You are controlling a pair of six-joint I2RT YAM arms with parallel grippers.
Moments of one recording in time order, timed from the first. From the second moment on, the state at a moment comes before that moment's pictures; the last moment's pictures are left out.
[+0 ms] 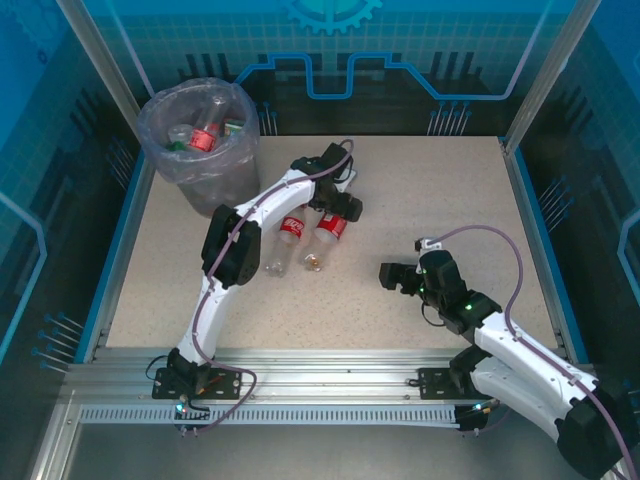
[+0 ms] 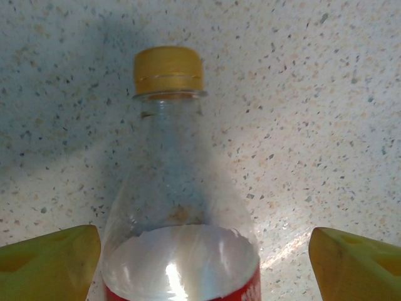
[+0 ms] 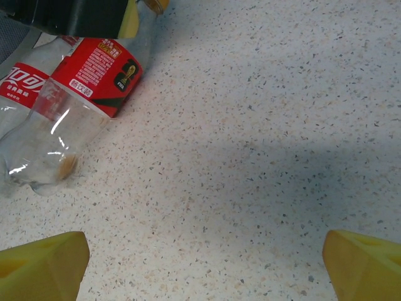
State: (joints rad) left arm -0.54 2.35 2.09 -0.90 0.11 -0.17; right arm 0.53 0.80 0.41 -0.27 0.12 0.54
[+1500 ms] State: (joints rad) left arm -0.47 1.97 2.14 -0.89 0.24 -0.17; right arm 0.50 0.85 0.39 -0.24 0.08 0.52
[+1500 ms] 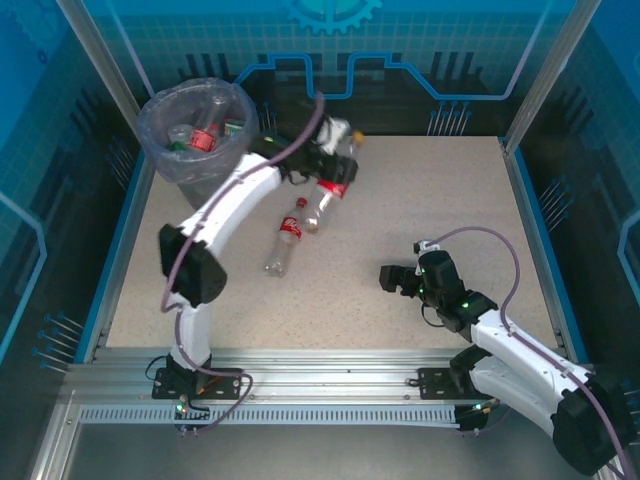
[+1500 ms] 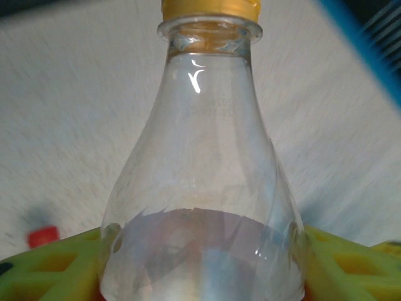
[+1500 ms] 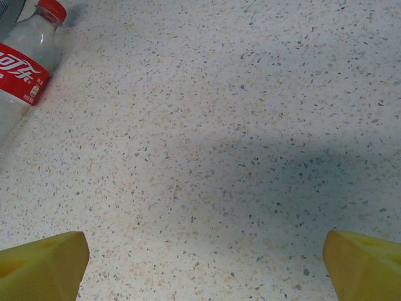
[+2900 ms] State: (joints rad) left arm 0.17 2.12 2.37 -0.76 0.04 0.17; right arm 0.49 0.72 0.34 -0.29 0.08 0.52
